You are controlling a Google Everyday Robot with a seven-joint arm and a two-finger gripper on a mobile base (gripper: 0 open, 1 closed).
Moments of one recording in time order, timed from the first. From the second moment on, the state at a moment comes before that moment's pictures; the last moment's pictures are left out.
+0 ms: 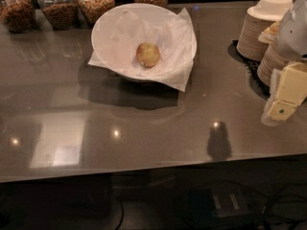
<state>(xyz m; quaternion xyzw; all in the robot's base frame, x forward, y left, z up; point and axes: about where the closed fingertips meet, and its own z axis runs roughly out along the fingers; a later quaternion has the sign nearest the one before) 0.438 -0.217 0.976 -0.60 0.78 -0.03 0.16</state>
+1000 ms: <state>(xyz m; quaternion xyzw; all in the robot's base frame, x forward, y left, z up) 0.468 -0.188 0.981 -0.61 0.76 -0.01 0.22</state>
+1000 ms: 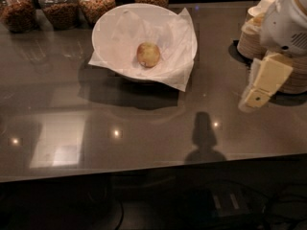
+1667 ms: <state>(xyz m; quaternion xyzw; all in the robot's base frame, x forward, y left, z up) 0.520 -0.139 0.986 -0.61 0.72 0.03 0.32</state>
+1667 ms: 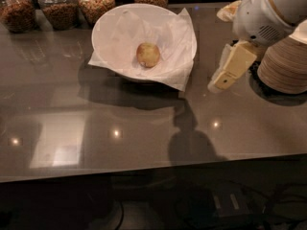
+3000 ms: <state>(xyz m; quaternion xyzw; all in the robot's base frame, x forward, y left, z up) 0.607 -0.083 0.978 -0.63 0.66 0.04 0.40</state>
